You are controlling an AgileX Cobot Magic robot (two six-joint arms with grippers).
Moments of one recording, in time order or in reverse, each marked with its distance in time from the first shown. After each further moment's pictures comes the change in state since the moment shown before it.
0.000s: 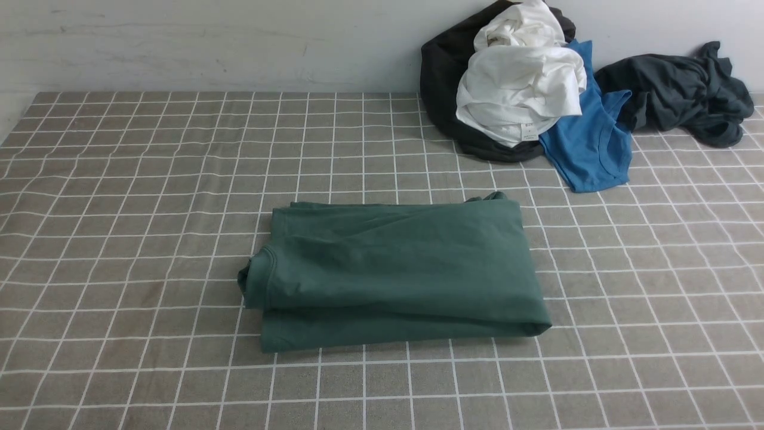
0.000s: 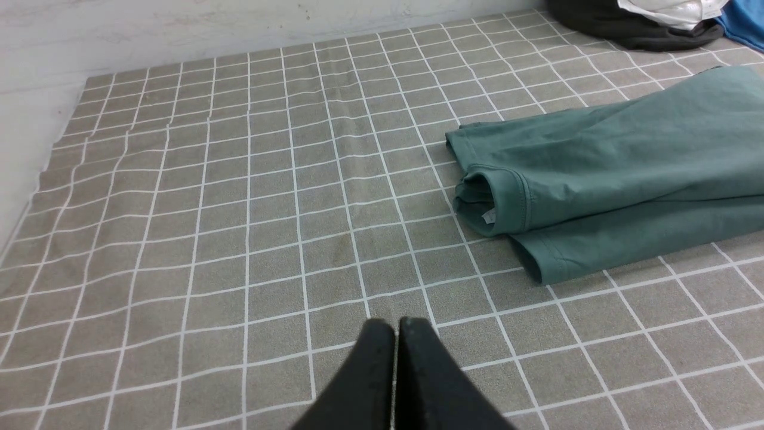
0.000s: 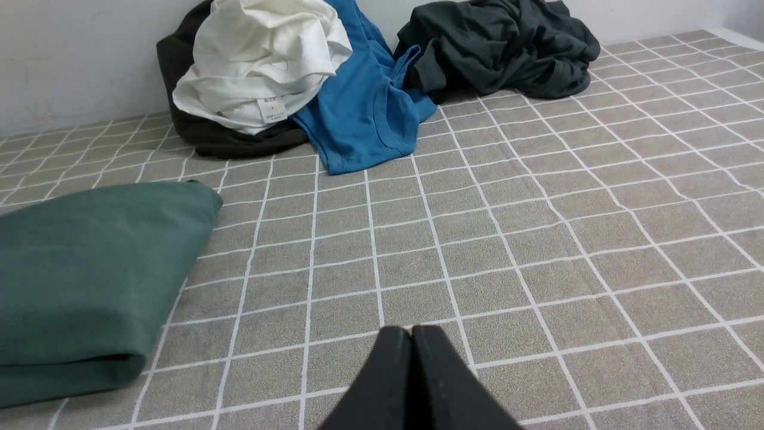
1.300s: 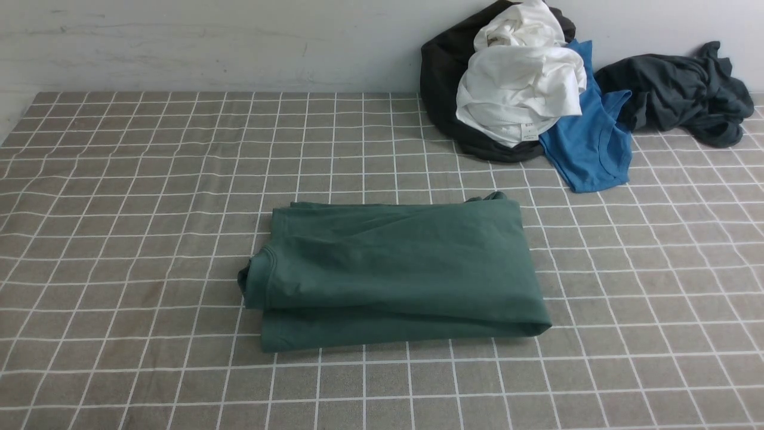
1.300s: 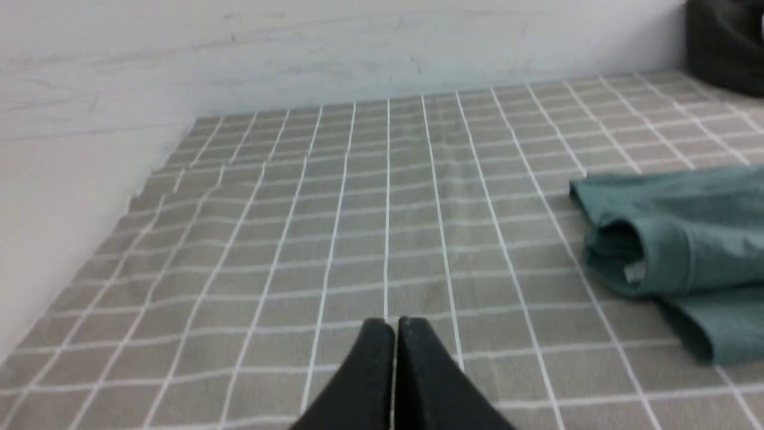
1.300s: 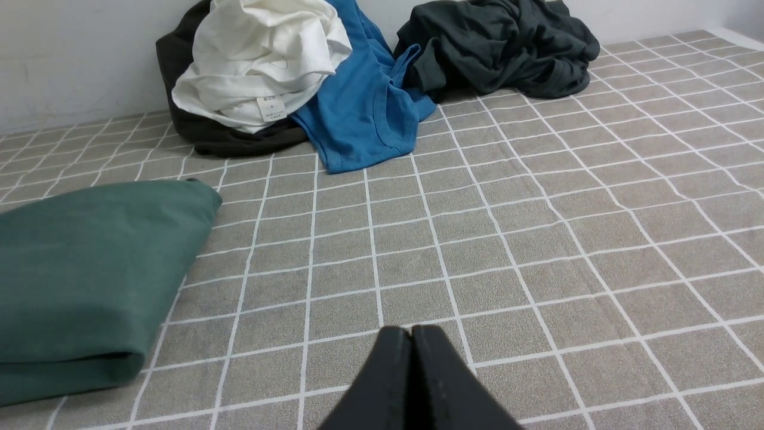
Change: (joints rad) right arm 0.000 0.000 0.000 -0.003 0.002 0.000; left arm 0.212 0.000 0.452 -0.051 -0.595 0.064
